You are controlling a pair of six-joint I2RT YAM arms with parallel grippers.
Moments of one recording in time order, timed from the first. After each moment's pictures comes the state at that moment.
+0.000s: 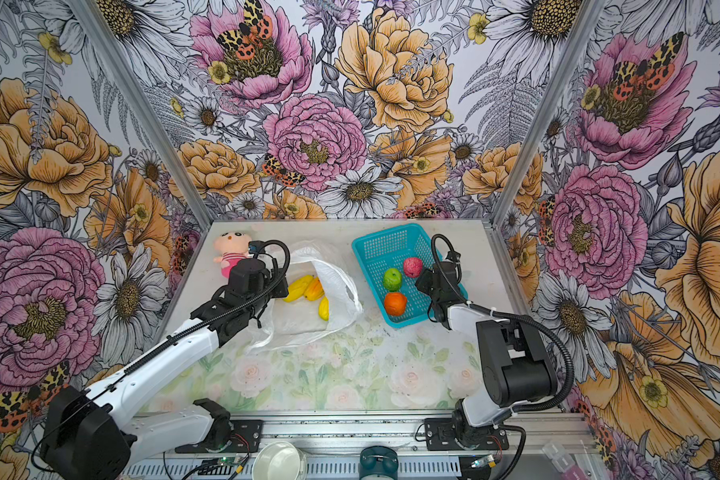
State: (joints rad) left arm -0.48 1.16 0.84 -0.23 -0.27 -0.40; right arm 0.13 1.55 0.68 0.29 0.08 0.54
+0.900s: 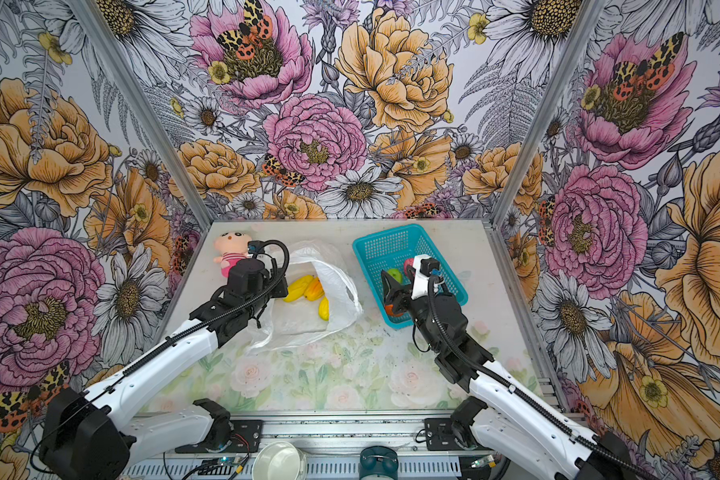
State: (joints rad) left arm -0.48 1.15 0.84 -0.23 -0.27 -0.40; right arm 0.72 0.82 0.58 0.23 0.20 0.23
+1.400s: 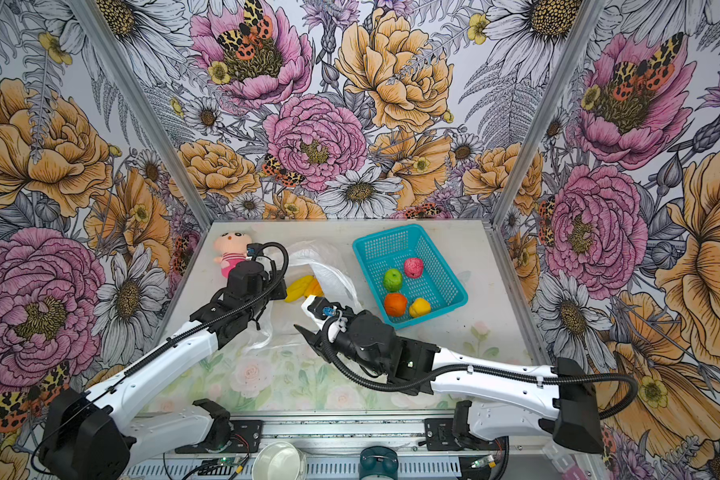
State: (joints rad) left arm -0.47 1.14 0.81 -0.22 -0.27 -0.40; right arm 1.22 1.22 0.88 0.11 0.22 -0.03
